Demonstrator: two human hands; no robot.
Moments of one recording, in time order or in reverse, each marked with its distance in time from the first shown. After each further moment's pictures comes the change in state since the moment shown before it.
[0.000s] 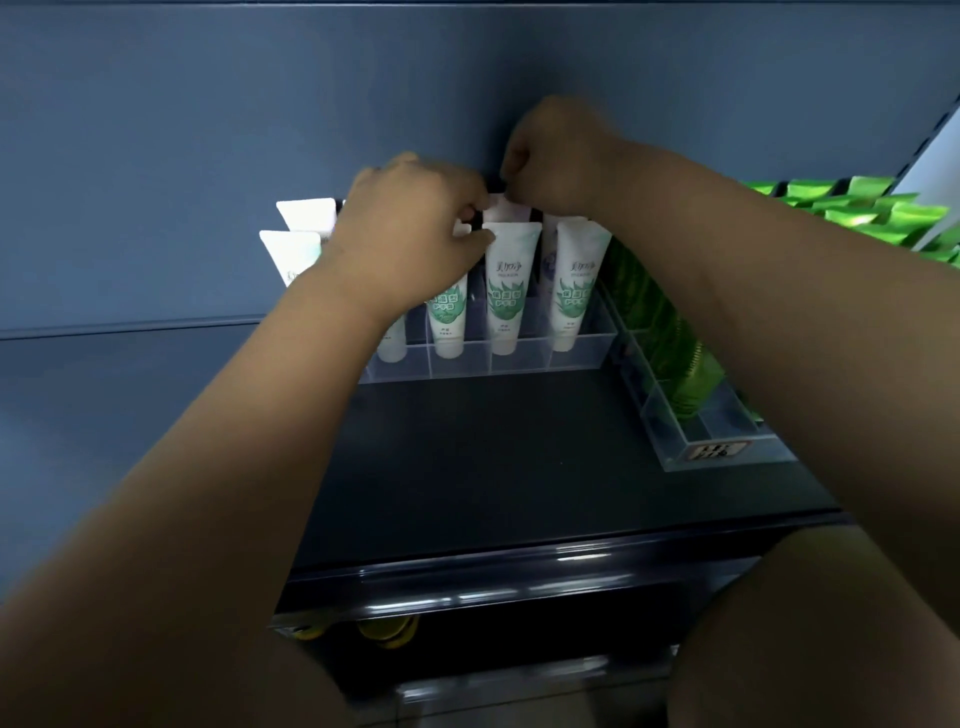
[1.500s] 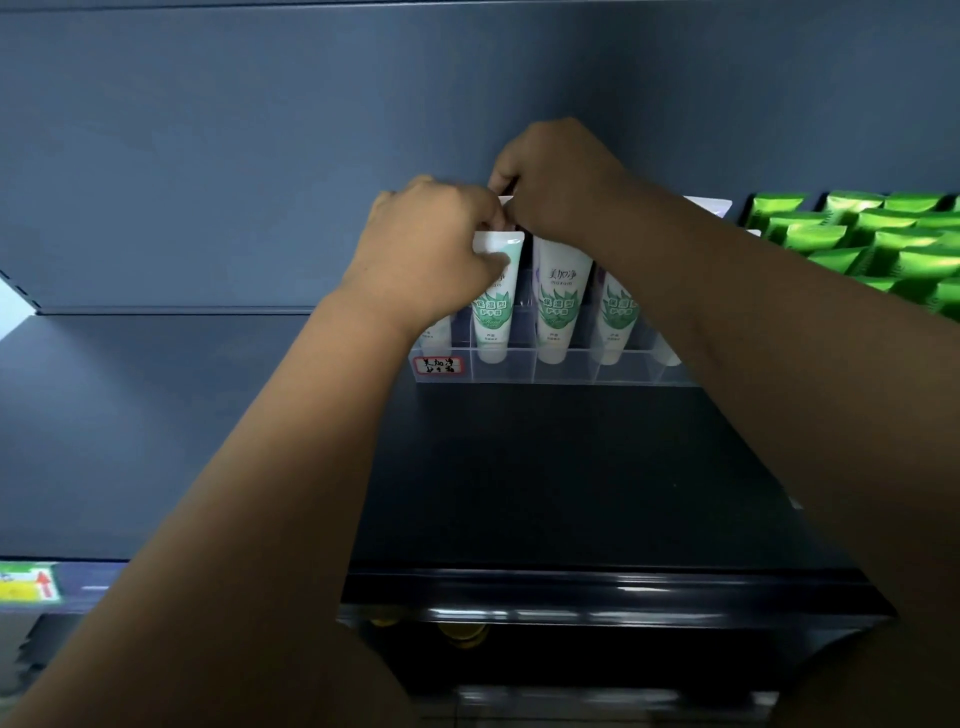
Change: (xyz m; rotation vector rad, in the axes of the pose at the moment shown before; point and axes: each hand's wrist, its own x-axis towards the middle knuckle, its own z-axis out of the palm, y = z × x) left_hand -0.040 -0.063 -0.029 0.024 -0.091 -0.202; right_hand 0.029 -0.100 0.043 0.097 0.009 -0.122
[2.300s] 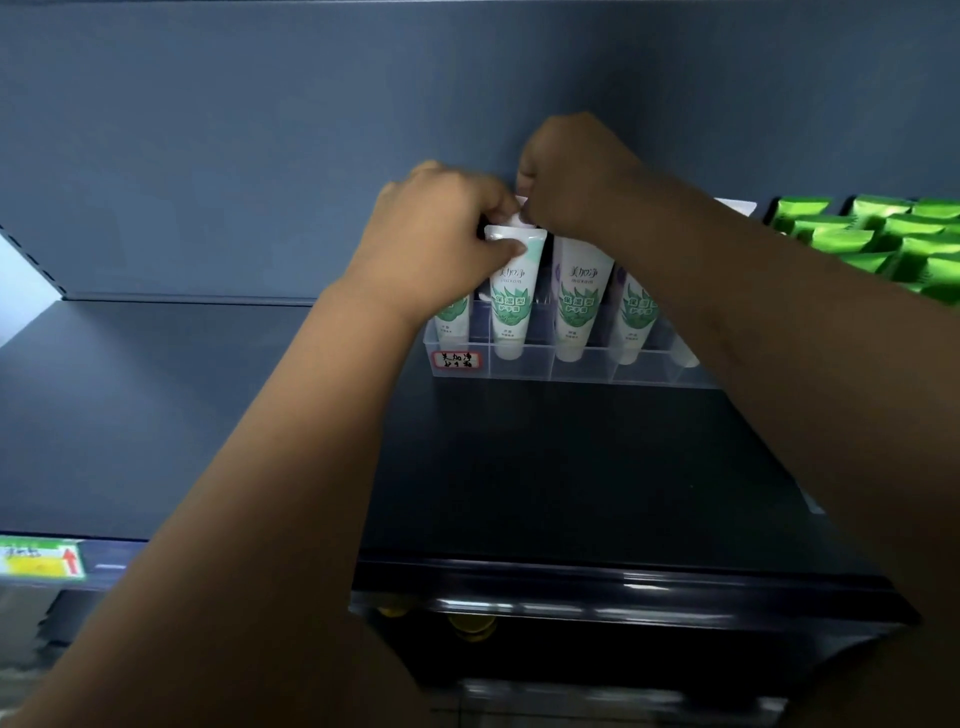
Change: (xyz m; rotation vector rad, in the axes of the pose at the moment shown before) left_hand -0.006 -0.011 -0.011 -0.079 0.056 -0.003; right_hand 0.008 -0.007 0.005 -0.154 0.002 0.020
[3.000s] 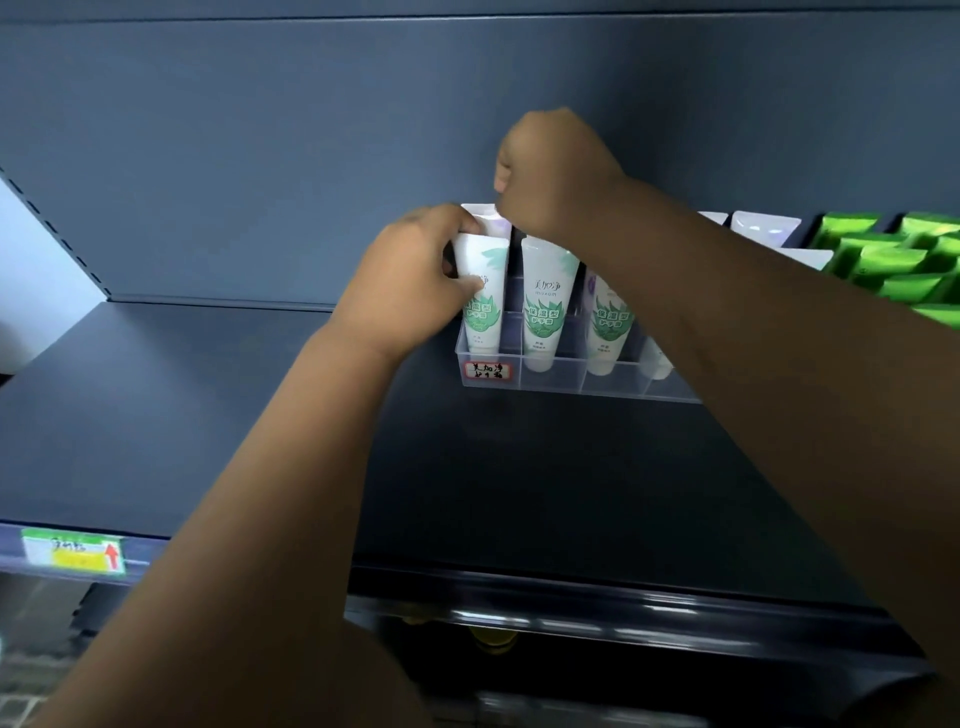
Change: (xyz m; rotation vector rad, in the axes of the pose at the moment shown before) left_hand -0.028 -0.047 0.004 -0.197 0.020 -0.172; right_hand 0.023 -0.045 0.006 0.062 0.090 -0.044
